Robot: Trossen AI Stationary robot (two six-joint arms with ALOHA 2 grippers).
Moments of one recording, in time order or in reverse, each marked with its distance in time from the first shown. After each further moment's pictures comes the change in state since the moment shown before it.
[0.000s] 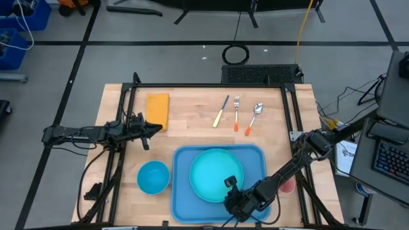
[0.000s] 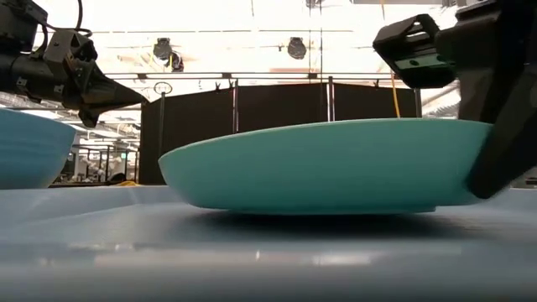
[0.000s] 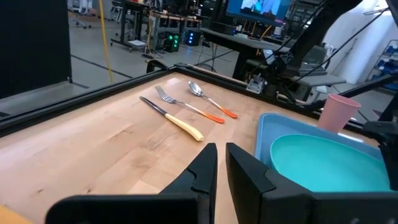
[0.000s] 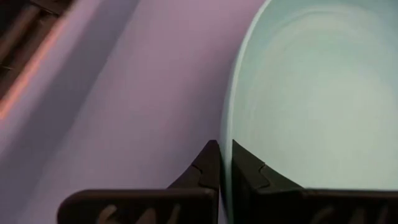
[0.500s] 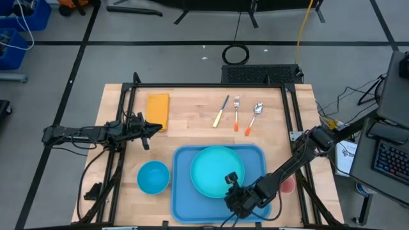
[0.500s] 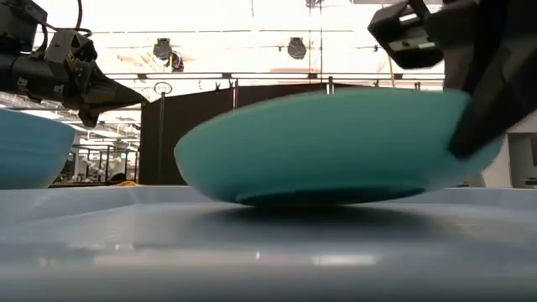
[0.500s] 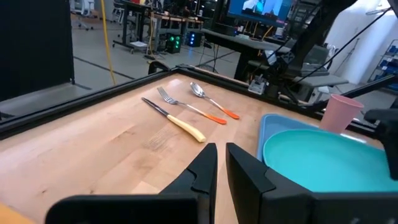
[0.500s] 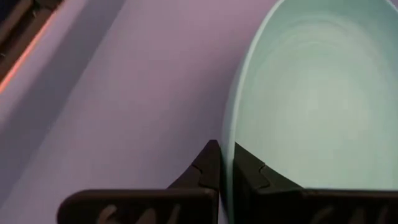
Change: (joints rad) left arm 0.000 0.000 -0.001 0.009 -0.013 0.005; right arm -0.023 -0.053 0.000 -0.066 0.022 -0.066
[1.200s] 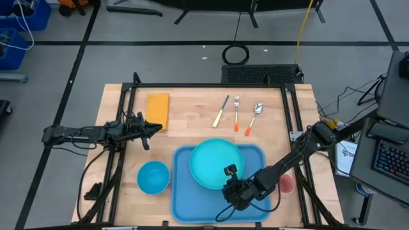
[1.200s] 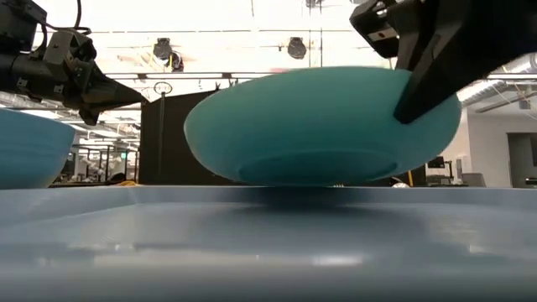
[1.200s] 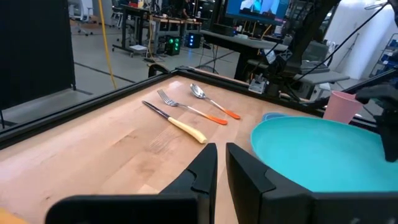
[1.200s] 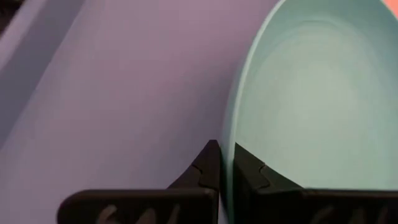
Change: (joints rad) left arm 0.000 -0.002 0.000 0.011 0.000 0.041; right arm -0.065 -0.067 0.000 -0.046 0.023 -0.005
